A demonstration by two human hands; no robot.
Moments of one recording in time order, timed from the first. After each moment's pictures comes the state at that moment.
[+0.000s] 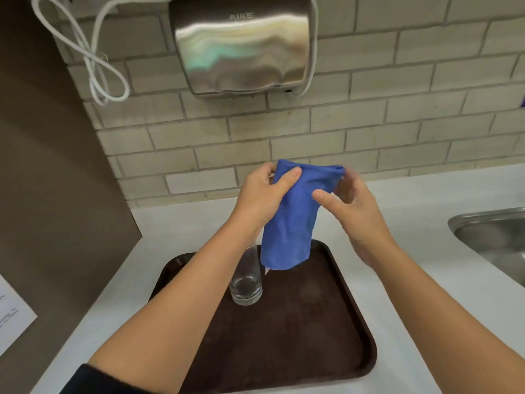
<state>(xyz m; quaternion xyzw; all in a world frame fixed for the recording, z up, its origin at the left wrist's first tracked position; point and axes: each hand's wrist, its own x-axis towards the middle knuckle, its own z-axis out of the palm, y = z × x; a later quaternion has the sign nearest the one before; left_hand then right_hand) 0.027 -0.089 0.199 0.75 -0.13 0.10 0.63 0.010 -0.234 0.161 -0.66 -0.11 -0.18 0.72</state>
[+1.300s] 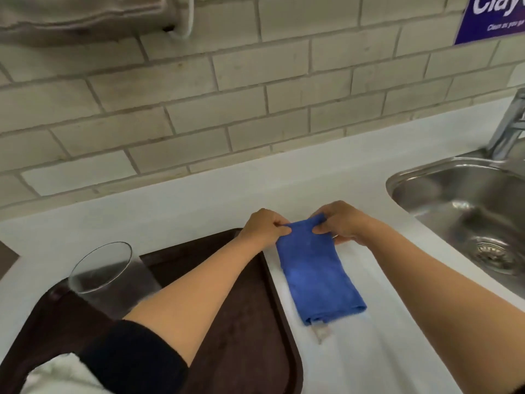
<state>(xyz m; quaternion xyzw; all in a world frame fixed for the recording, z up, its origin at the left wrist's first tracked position) 0.140 -0.231 0.054 0.91 -0.18 -0.15 0.36 0.108 -0.399 0.056 -0.84 0.10 0.14 0.51</state>
